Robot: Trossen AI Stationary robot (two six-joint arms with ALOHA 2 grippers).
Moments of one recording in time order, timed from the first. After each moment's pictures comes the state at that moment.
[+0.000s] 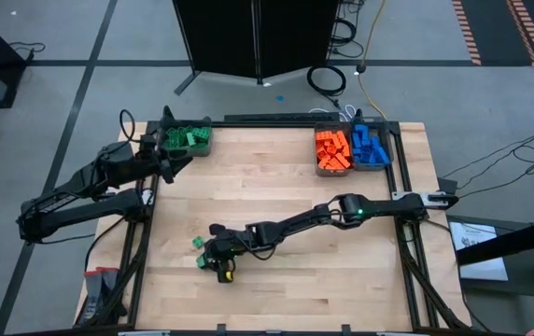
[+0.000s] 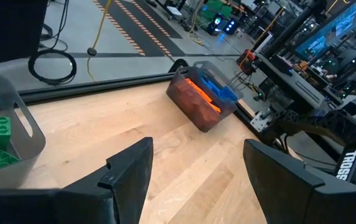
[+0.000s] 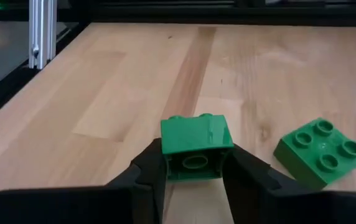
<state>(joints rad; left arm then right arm) 0.43 0.36 0.56 -0.47 -0.04 -0.60 0.20 2.62 2.03 0.14 -0.10 0.12</state>
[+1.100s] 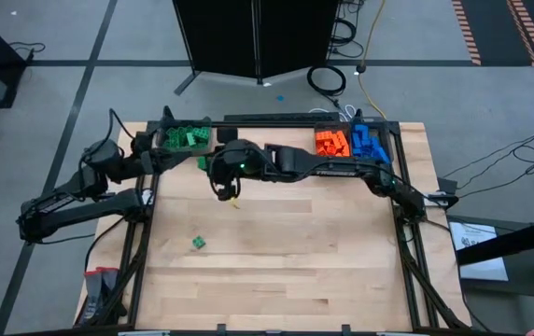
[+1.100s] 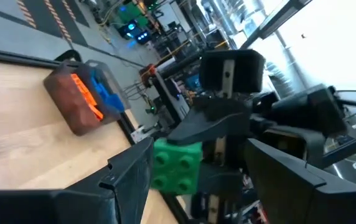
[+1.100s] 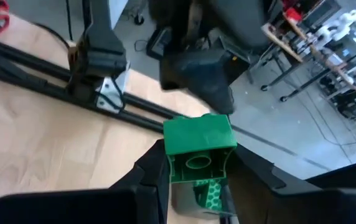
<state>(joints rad) 0.43 0.36 0.56 -0.15 0.21 -1.03 -0.02 2.23 2.33 -0.48 0.28 -0.50</state>
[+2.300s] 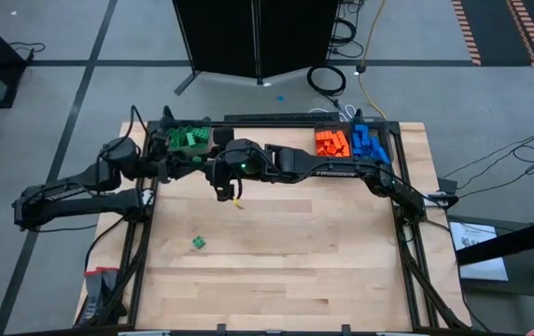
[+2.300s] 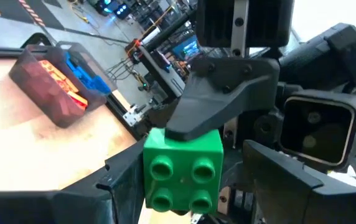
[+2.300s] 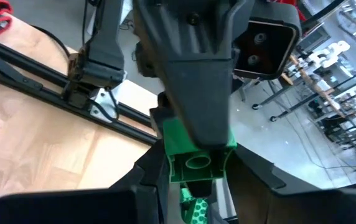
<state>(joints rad) 0.33 0.53 0.56 0.00 0.28 -0.89 -0.02 2.23 2.33 -0.41 0.28 -0.61</state>
